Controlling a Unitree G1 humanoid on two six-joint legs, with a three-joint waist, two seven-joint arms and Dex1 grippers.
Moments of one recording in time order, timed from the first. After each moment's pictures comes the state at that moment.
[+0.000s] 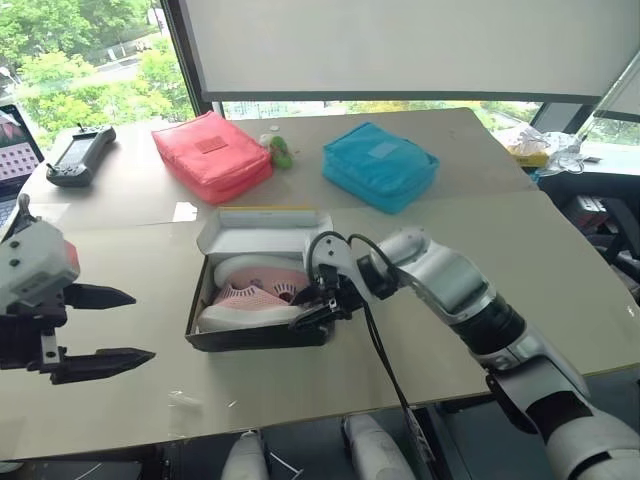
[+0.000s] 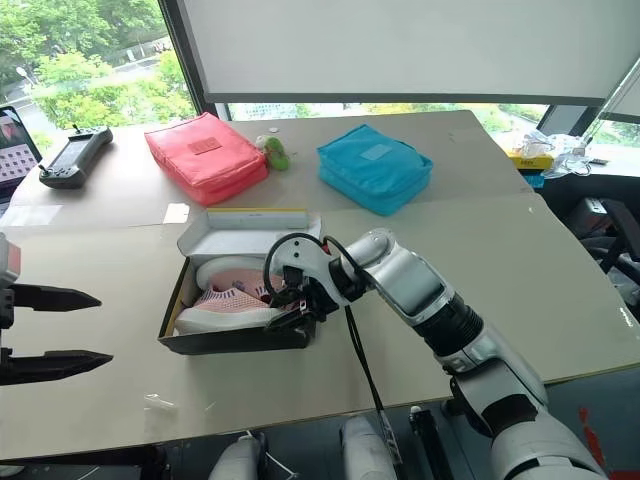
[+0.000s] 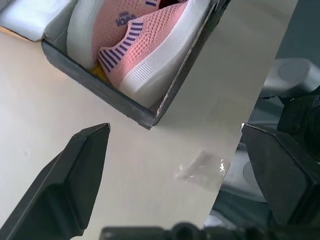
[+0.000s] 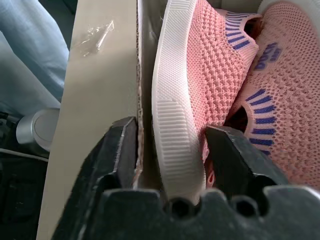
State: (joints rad) left arm 0.24 1.33 0.96 -0.64 -0.67 1.17 -1.37; right arm -0.90 -0.44 0.54 -0.09 0.28 0.82 1.18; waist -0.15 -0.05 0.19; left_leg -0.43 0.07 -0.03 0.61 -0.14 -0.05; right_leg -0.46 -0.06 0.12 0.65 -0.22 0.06
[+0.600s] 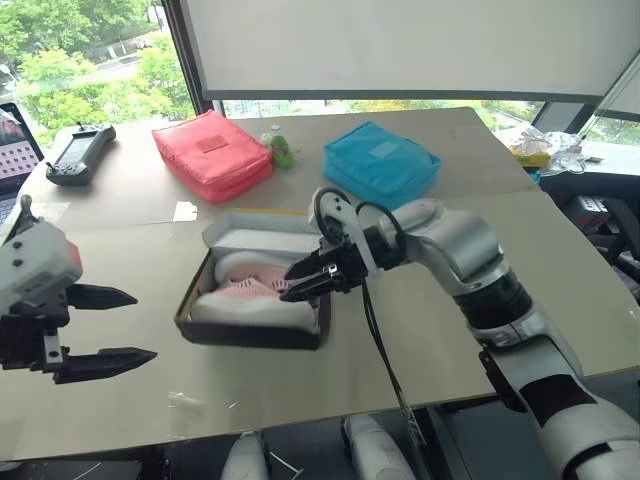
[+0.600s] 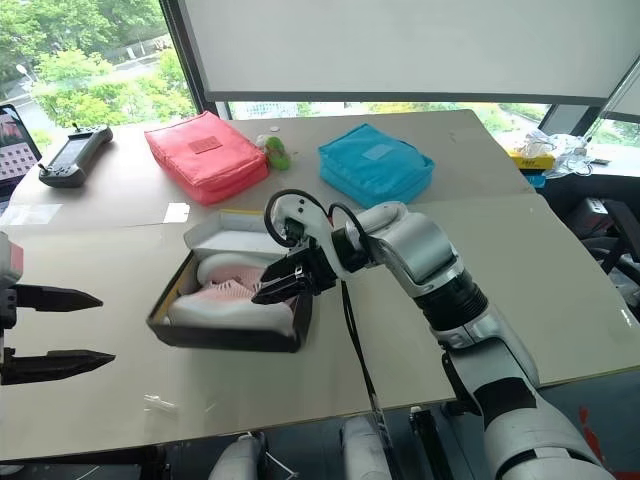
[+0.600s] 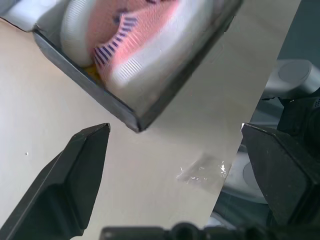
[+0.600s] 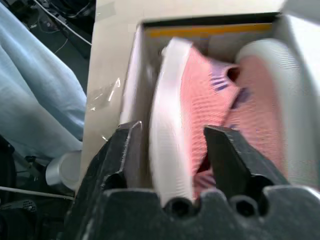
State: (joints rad) left arm 0.23 1.33 0.95 -0.64 -0.68 1.18 -1.36; right arm -1.02 -0.41 0.42 0.00 0.39 0.93 1.15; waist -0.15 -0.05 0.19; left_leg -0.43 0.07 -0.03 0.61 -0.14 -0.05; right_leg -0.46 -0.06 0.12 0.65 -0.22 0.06
